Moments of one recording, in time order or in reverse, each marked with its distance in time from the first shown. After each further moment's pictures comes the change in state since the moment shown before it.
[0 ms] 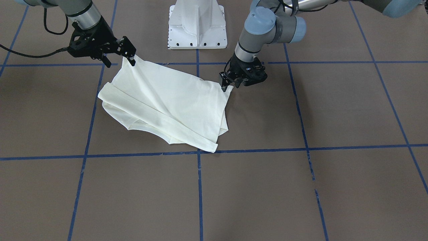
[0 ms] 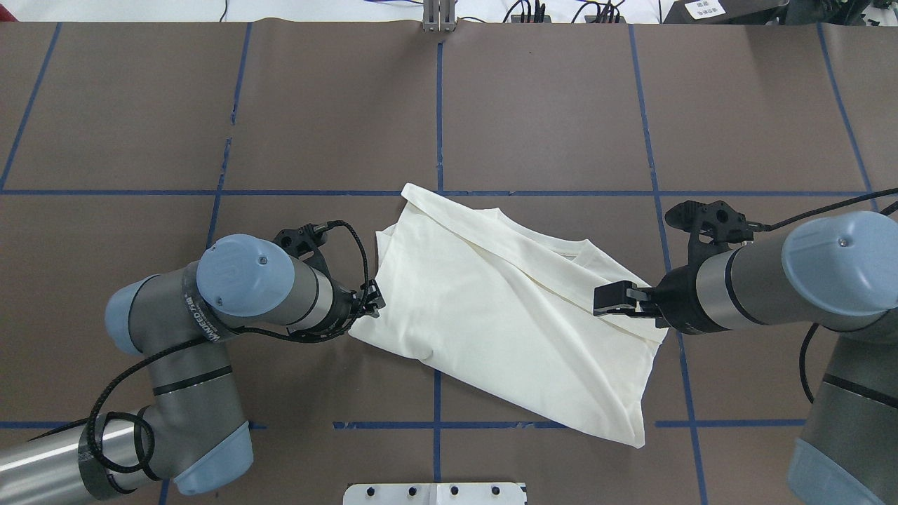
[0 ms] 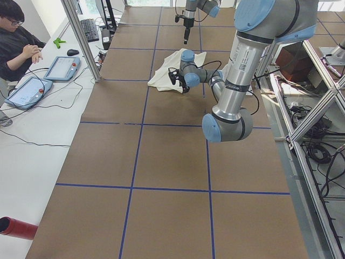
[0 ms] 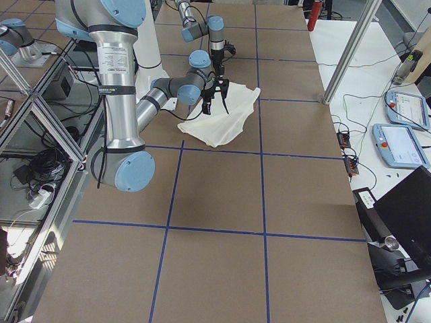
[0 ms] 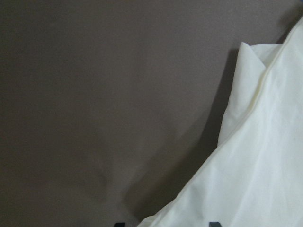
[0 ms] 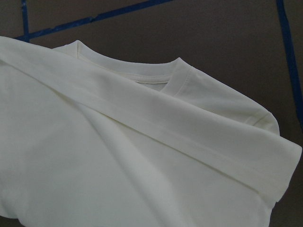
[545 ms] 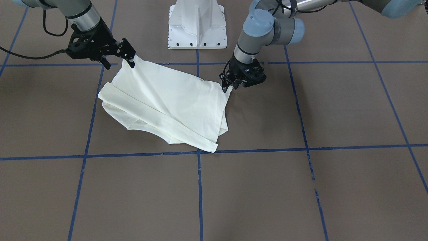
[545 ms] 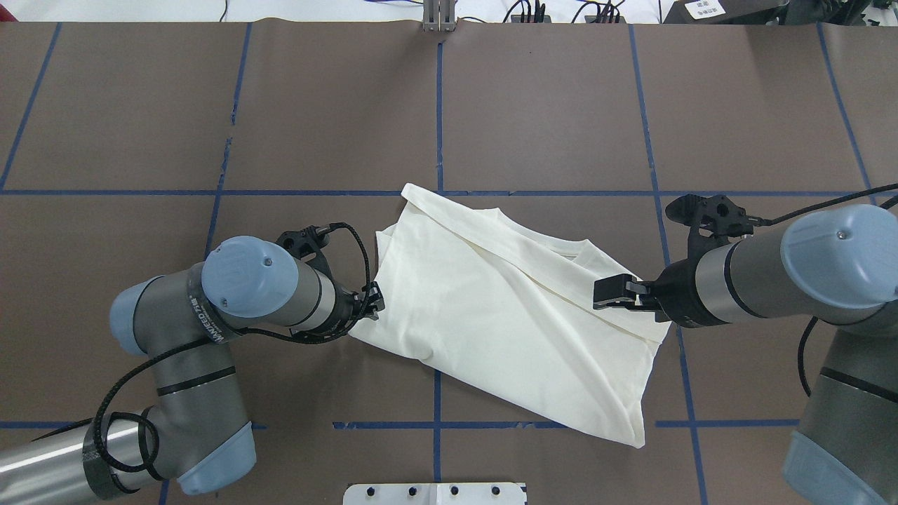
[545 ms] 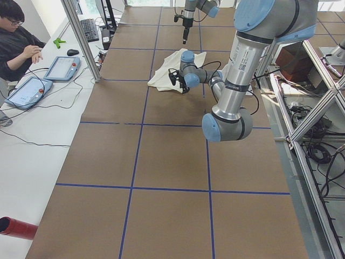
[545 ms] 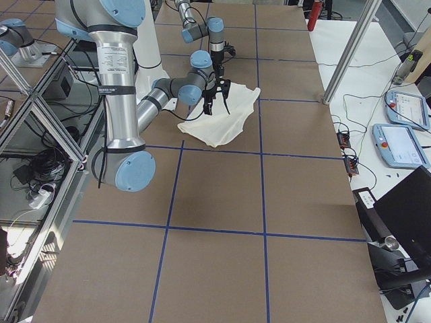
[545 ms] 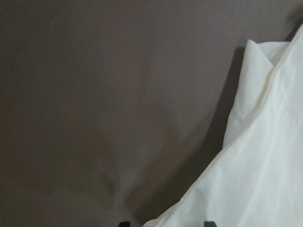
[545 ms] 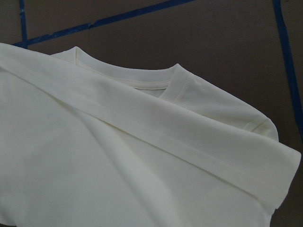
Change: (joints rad) left arm 0.005 -0.008 0.020 -0.004 0.000 0.000; right arm 0.008 0.004 -0.008 0.000 0.001 0.000
